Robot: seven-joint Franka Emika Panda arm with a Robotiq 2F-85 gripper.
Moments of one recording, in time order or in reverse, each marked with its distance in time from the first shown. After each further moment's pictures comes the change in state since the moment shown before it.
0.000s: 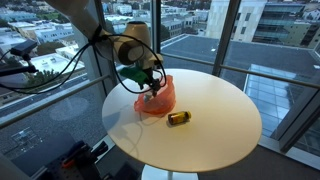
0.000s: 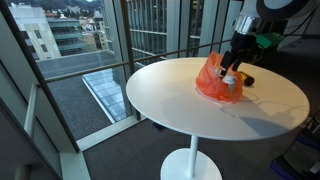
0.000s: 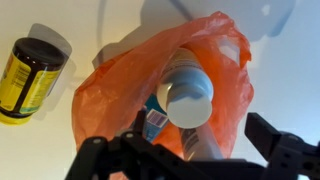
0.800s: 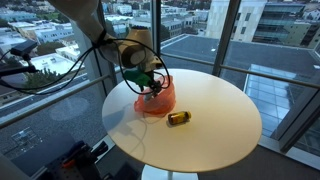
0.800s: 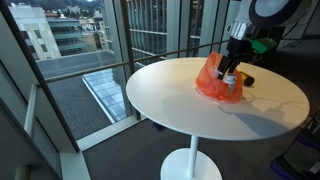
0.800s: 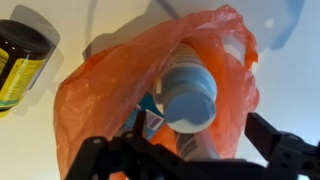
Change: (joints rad) arm -0.002 0.062 0.007 0.037 0.023 0.014 -0.079
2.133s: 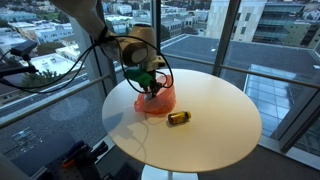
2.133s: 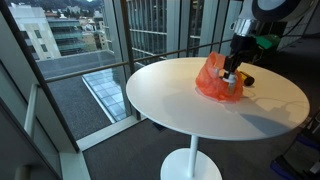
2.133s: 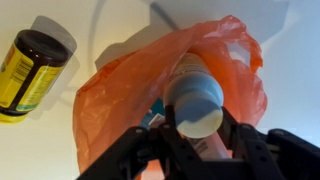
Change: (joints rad) arm -0.029 -0.028 0.001 -0.002 0.020 -0.051 -0.044
